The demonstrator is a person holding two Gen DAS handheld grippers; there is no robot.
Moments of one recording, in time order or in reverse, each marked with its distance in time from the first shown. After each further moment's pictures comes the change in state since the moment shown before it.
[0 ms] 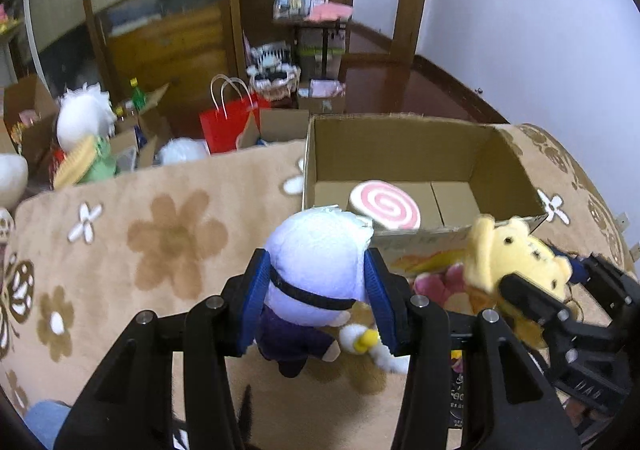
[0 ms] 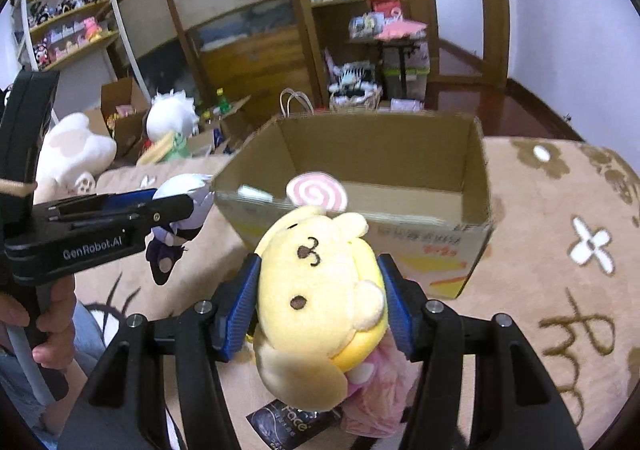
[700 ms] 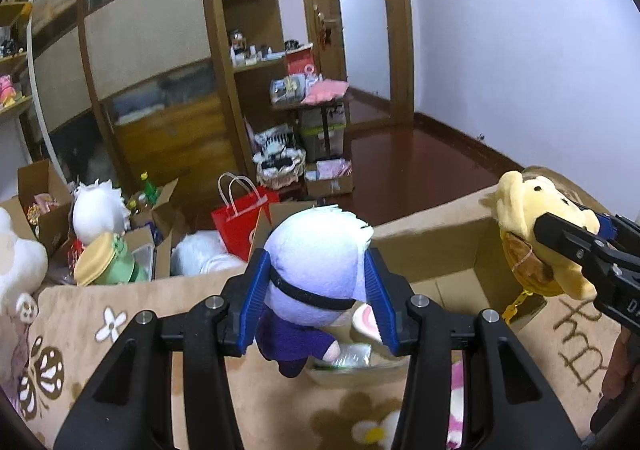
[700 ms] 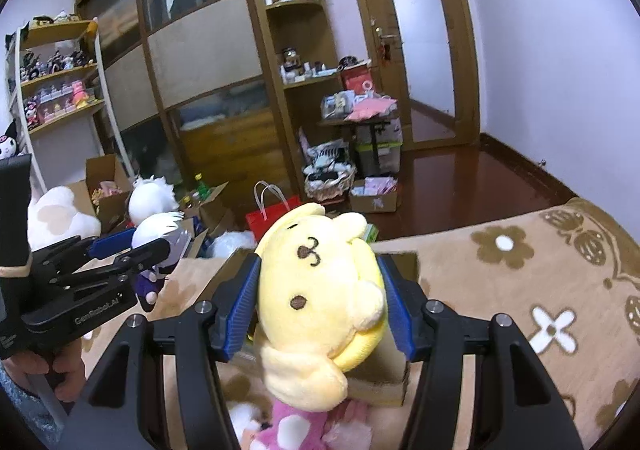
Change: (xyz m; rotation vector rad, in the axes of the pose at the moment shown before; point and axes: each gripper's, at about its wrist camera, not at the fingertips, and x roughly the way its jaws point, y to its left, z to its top) left arm -0.018 -0.029 0.067 0.115 -0.272 0.064; right arm -0.037 -0.031 0.076 0.057 -0.264 -0.069
